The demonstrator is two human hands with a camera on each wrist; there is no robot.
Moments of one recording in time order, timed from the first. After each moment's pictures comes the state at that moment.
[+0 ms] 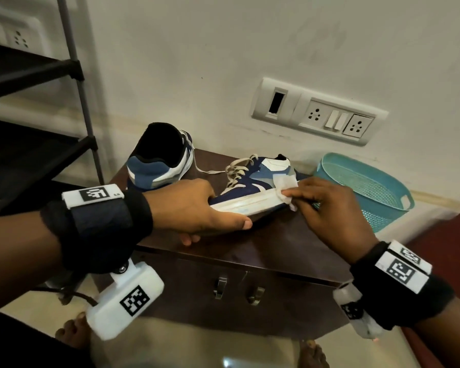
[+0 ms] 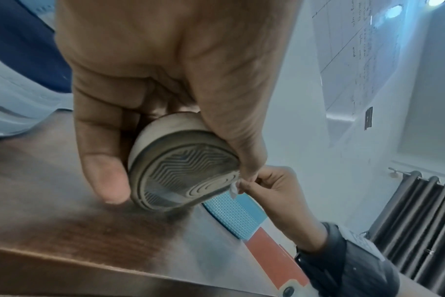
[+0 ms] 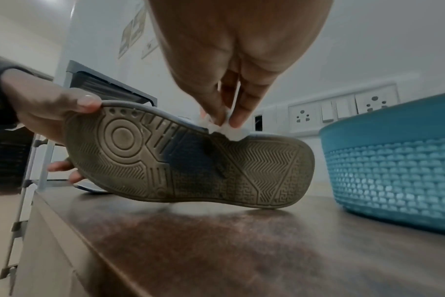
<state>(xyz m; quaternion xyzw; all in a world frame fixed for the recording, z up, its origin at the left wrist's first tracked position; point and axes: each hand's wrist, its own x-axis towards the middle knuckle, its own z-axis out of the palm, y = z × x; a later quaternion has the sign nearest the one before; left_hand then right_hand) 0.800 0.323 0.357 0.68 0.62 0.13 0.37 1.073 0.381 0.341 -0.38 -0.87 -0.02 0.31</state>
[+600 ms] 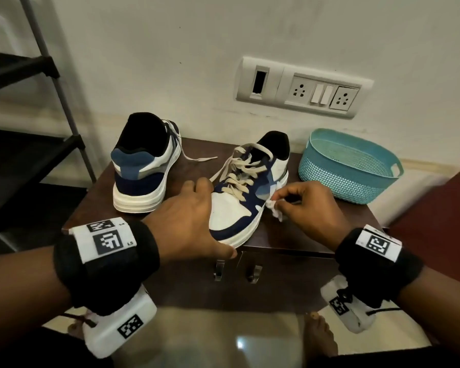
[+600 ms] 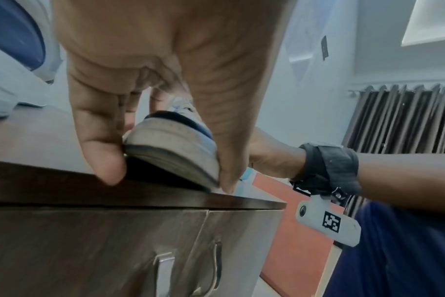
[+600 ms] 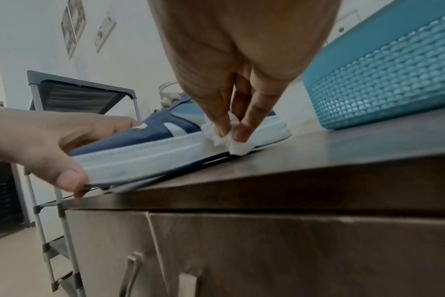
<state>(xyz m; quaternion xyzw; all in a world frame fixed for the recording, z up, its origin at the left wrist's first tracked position) 0.826 0.297 0.318 0.74 0.65 0.05 0.16 1.072 0.360 0.311 -0.54 -0.76 0.23 0.29</state>
